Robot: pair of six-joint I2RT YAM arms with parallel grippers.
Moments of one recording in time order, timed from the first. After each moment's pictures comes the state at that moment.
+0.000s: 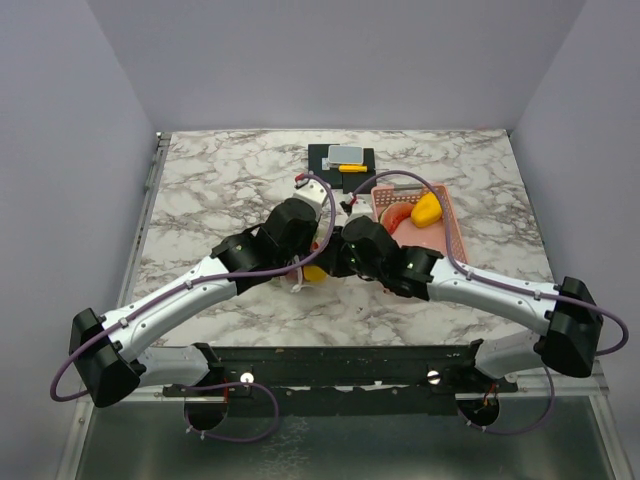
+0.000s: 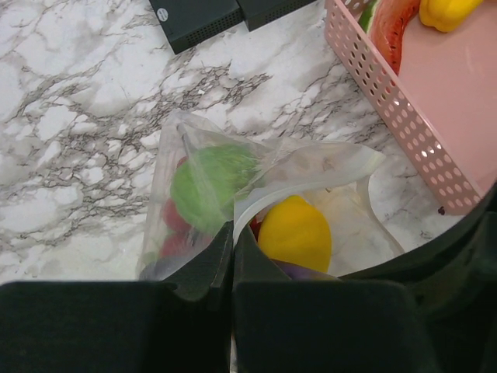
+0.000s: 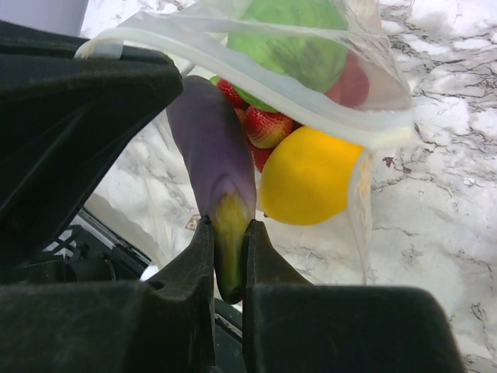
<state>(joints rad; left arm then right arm) -0.89 1.20 1.09 -0.46 -0.43 -0.17 1.03 1.35 1.02 -0.22 0.21 0.71</state>
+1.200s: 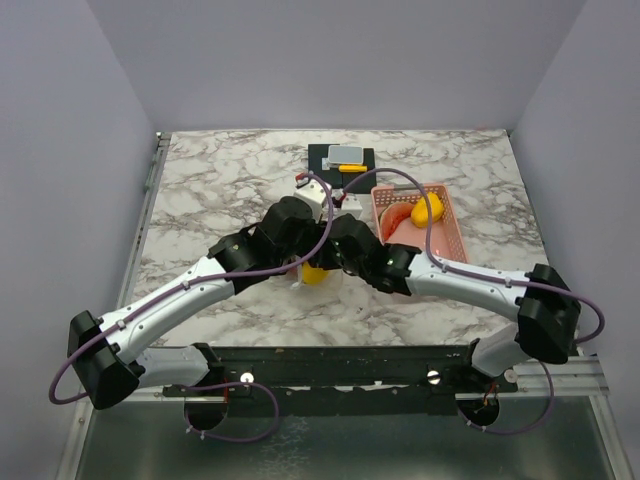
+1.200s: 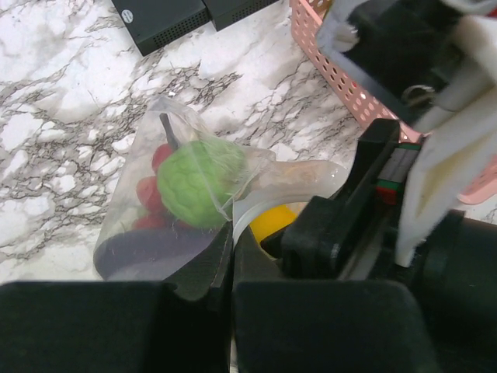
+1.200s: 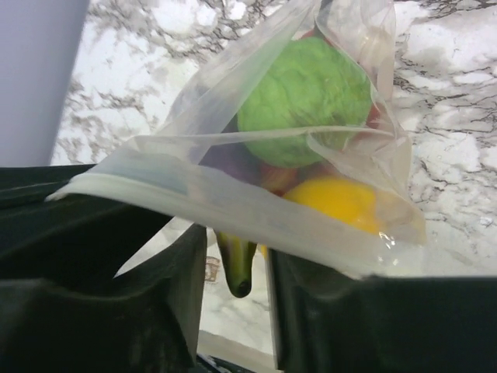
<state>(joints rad) -0.88 1.19 1.09 -0.45 -0.33 -0.17 1.03 1.52 1.07 -0.10 0.30 0.75</state>
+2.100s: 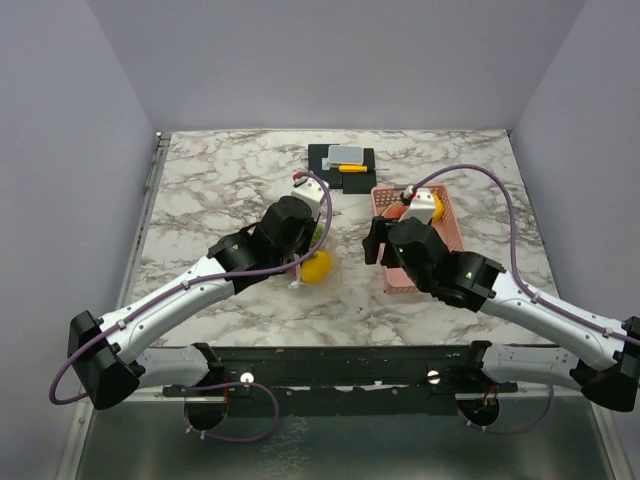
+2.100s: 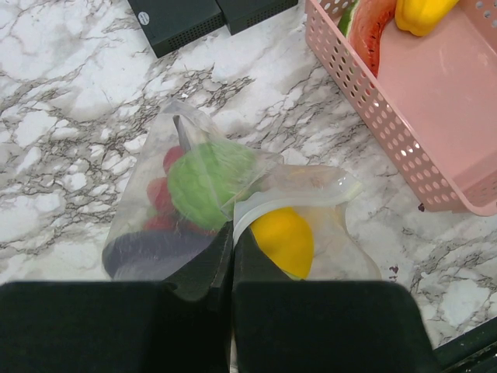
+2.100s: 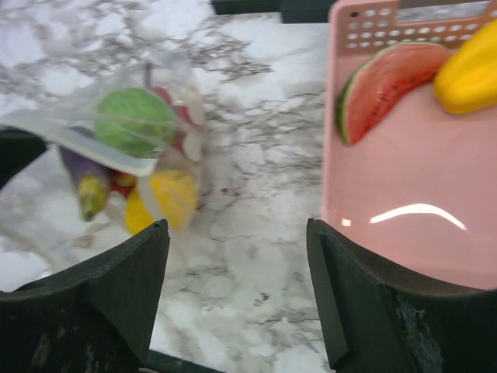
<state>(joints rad) -0.87 1.19 1.08 -0.44 -0.36 -0.18 1.00 1.07 1.01 -0.48 0.59 0.63</state>
